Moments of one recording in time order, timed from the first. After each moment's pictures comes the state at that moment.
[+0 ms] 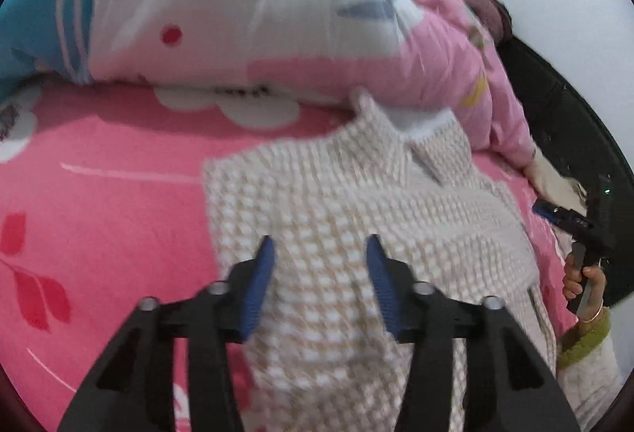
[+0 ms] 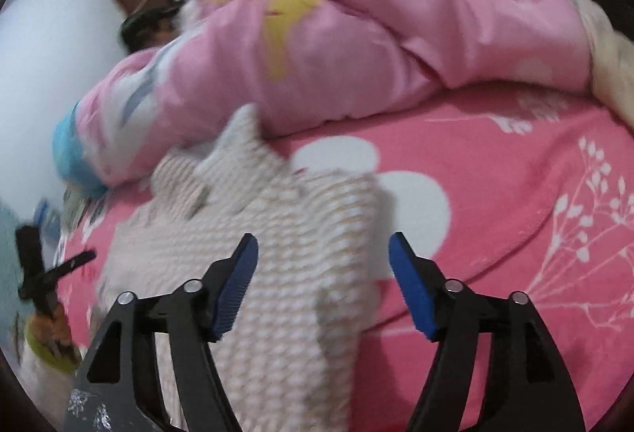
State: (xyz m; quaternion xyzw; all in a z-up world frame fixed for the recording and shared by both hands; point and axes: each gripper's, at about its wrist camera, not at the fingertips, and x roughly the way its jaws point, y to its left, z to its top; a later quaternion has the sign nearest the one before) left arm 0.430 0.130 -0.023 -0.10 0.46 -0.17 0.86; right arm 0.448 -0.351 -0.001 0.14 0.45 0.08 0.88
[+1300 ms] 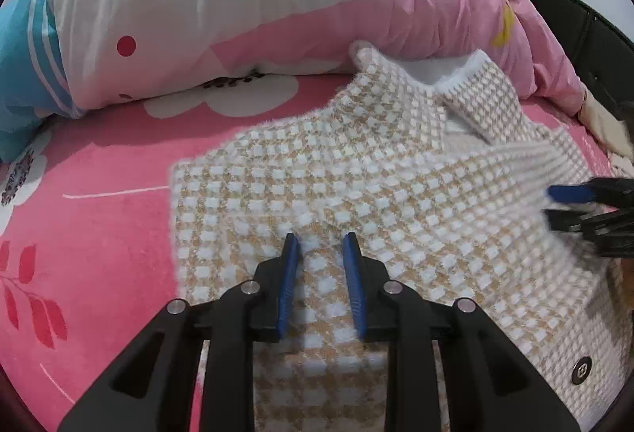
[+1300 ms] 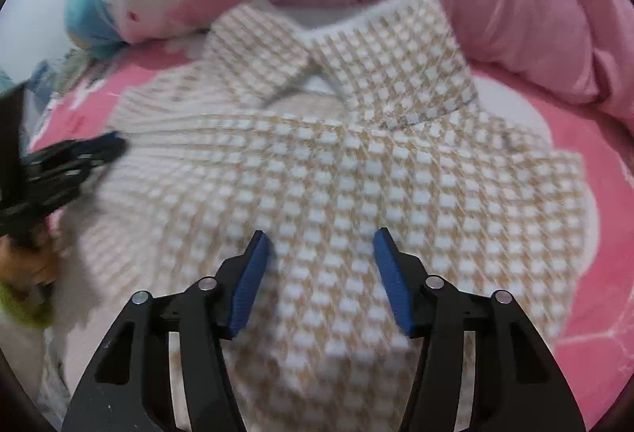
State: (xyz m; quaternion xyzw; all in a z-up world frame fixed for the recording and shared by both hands) left arm 0.446 0.067 -0.051 0.02 0.45 -0.10 0.89; right arm 0.497 -0.191 -0.064 -0.03 0.56 0.14 0.81
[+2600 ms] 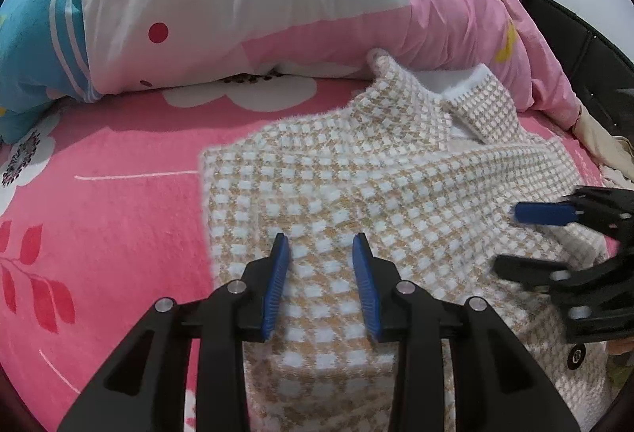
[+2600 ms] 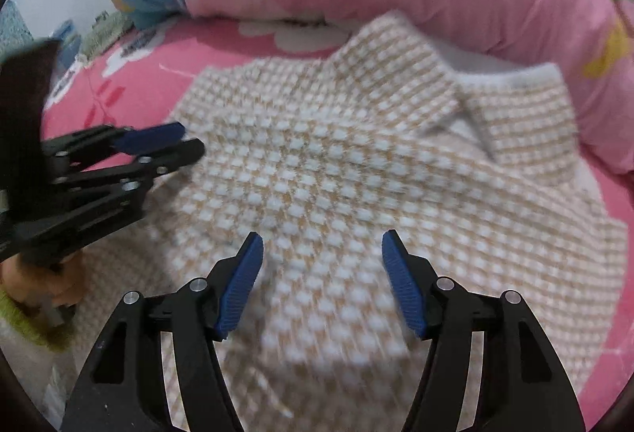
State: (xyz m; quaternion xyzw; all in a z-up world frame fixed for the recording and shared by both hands) left arm 0.427 0.089 -0.050 -0.01 0.45 -0.10 0.89; right arm 0.489 -0.072 -0.023 -0.07 0.55 0.20 0.81
